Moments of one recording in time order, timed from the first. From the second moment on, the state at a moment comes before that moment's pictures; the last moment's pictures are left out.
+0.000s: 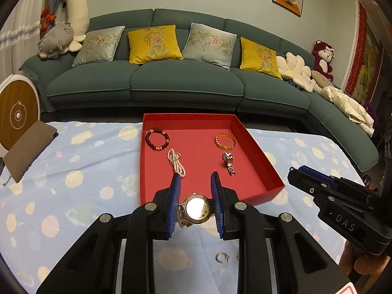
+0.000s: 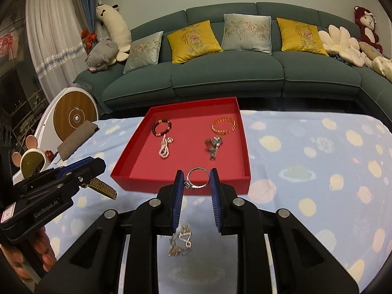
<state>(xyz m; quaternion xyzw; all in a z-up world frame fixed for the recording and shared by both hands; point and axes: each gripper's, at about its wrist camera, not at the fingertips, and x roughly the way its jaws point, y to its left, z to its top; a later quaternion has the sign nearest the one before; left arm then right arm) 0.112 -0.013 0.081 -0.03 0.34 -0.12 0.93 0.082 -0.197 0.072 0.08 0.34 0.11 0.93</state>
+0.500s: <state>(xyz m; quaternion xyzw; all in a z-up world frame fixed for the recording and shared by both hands) 0.180 -0.004 0.021 -0.05 0.41 -0.08 0.91 0.165 -0.177 0.016 0.08 0.40 0.10 0.91</state>
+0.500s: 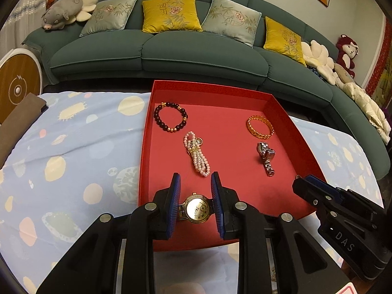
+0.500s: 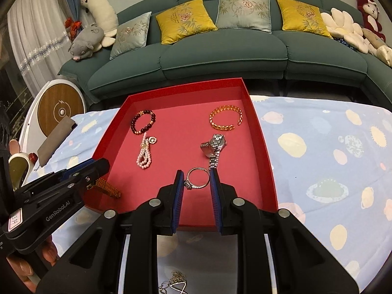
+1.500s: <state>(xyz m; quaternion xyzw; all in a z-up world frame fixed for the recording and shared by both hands) 0.132 -0.004 0.050 -0.02 0.38 -0.08 0.92 0.110 -0.215 0.063 0.07 0.34 0.07 0.94</state>
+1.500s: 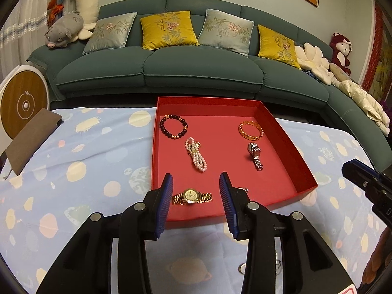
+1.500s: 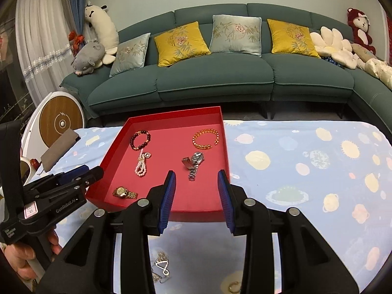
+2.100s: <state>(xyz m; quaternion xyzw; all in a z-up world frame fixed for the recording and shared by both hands) 0.039 -0.024 0.015 -0.05 0.44 -0.13 0.89 0.016 -0.270 0.056 0.09 0.34 0.03 0.93</state>
